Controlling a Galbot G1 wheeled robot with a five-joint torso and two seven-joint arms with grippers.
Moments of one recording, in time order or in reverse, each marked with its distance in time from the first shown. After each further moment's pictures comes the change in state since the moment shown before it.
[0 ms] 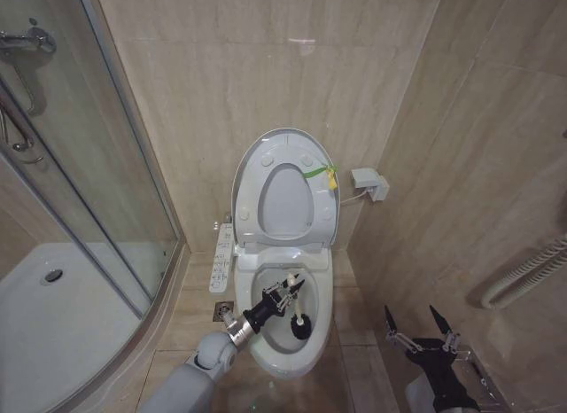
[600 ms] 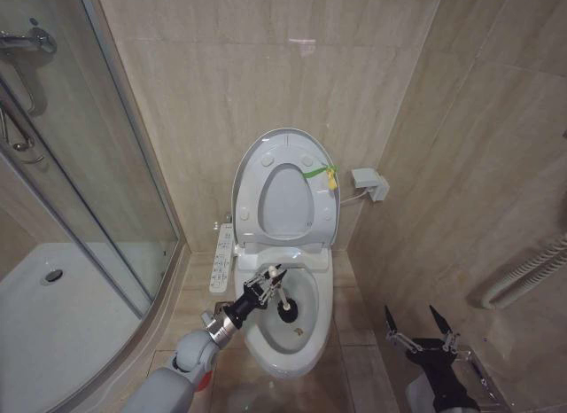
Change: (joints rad) left arm 0.091 0.085 -0.103 -0.197 -0.023 0.018 -0.031; right arm 0.000 0.000 0.000 0.000 0.000 0.000 0.000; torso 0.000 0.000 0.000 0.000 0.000
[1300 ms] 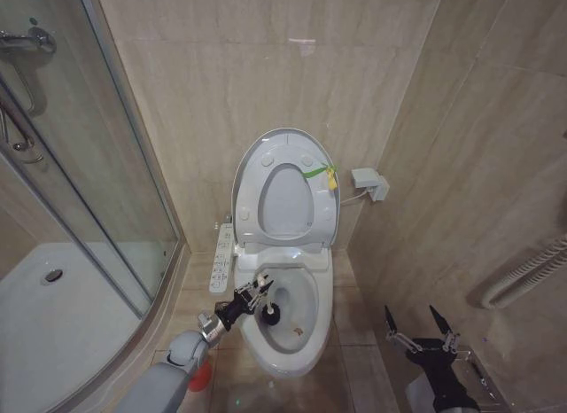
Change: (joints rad) left arm -0.093 -0.020 -0.030 0.313 0.121 -0.078 0.065; right arm 0.000 0.000 0.000 0.000 0.000 0.000 0.000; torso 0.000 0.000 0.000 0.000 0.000
